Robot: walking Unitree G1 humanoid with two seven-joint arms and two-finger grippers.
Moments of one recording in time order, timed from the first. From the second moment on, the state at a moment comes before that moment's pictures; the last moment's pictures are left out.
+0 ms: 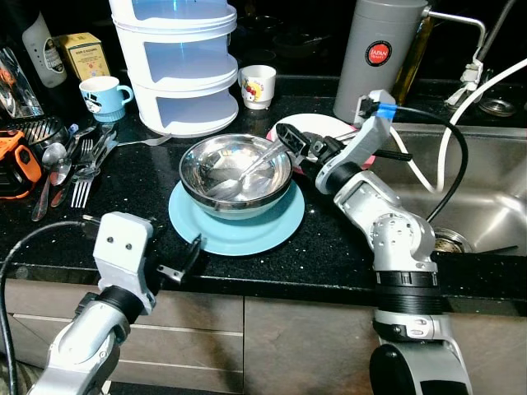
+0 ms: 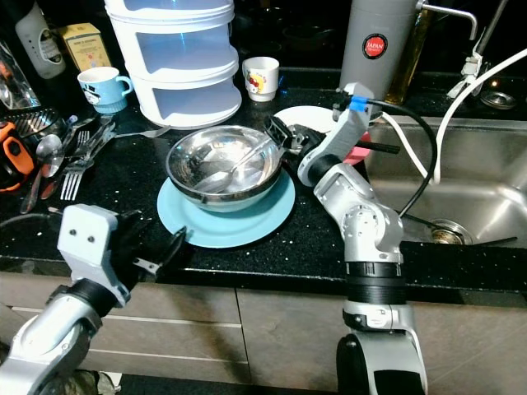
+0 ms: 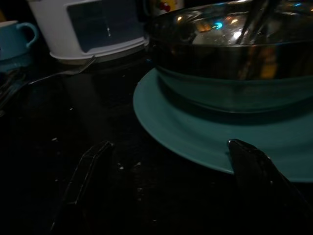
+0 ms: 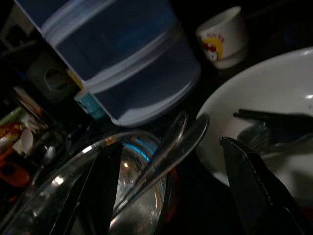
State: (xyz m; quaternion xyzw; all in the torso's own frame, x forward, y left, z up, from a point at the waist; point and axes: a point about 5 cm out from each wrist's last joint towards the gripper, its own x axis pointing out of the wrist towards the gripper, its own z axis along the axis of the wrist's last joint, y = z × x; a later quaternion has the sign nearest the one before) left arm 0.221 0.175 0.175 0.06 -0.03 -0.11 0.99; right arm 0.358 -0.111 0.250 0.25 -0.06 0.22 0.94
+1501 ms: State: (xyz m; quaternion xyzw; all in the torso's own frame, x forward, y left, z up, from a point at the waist) left arm 0.217 0.164 0.180 0.02 -0.04 -0.14 0.99; right arm 0.381 -0.101 0.266 0.31 -0.10 0.20 0.92
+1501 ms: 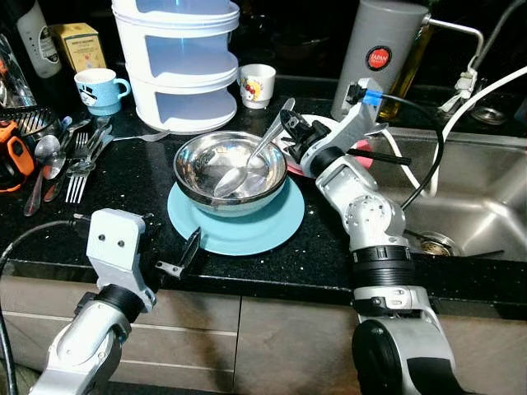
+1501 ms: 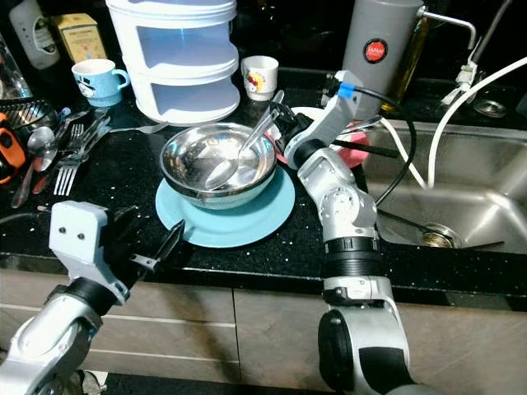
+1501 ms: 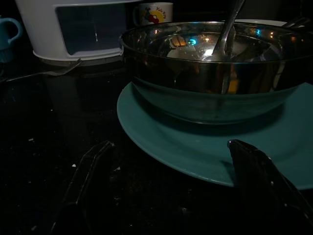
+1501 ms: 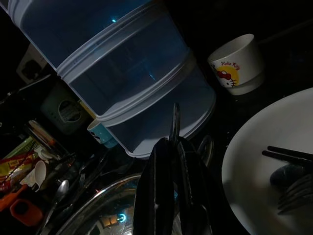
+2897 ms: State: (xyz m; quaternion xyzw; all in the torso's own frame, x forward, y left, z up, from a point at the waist) left arm 0.227 0.135 0.201 -0.03 -0.08 -0.24 0.97; right arm 0.340 -0.117 0.333 0.41 -0.25 0.37 0.79
